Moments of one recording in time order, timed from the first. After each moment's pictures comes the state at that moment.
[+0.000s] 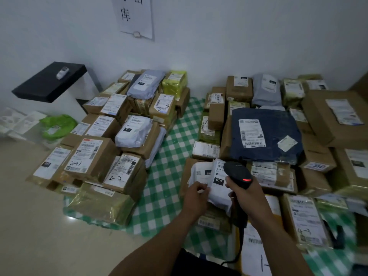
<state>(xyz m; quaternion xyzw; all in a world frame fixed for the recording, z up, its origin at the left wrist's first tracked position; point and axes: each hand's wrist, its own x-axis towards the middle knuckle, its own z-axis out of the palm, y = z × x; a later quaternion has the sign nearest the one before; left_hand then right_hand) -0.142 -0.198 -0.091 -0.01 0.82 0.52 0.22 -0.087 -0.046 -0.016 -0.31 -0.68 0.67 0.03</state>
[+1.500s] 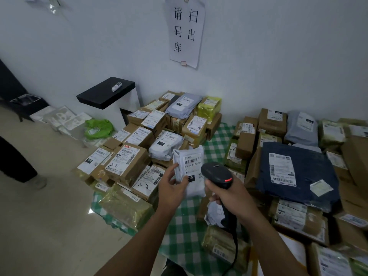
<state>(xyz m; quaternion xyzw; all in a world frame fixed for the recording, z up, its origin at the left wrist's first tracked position) -0.195 -0.303 -0.001 -0.10 0.71 0.70 -0.05 -0.160 -0.123 0.059 -0.10 -0.74 0.66 -0.10</state>
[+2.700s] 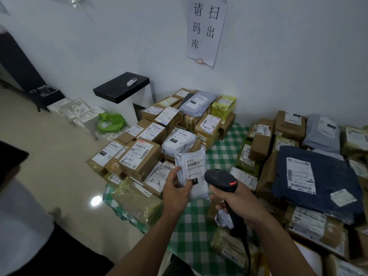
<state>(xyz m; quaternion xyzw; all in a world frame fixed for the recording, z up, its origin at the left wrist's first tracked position) -0.185 -0.326 -0.020 -0.16 0.73 0.66 -0.08 -0.160 -0.144 0.070 -0.10 -0.73 0.64 -0.20</state>
